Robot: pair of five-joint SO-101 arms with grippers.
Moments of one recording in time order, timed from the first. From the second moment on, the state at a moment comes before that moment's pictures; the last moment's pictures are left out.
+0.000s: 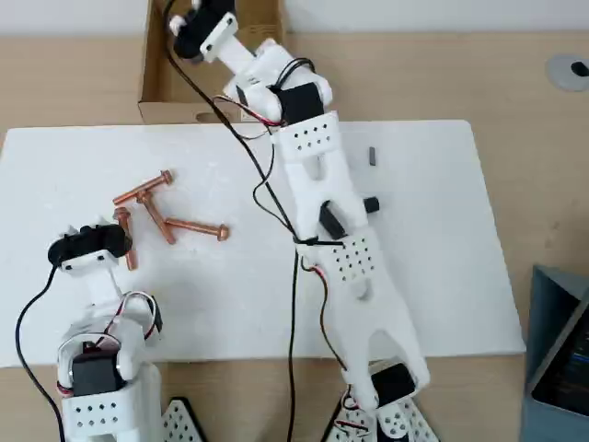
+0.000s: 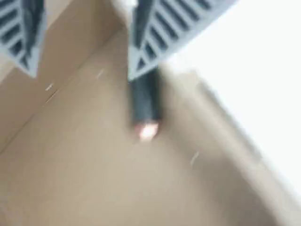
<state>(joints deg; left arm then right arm) -12.0 -104.0 90.8 75.6 -1.6 -26.4 63.4 -92.9 76.9 22.3</state>
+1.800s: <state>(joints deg) -12.0 -104.0 90.8 75.6 -1.6 -18.3 -11.8 7.8 91.1 22.2</state>
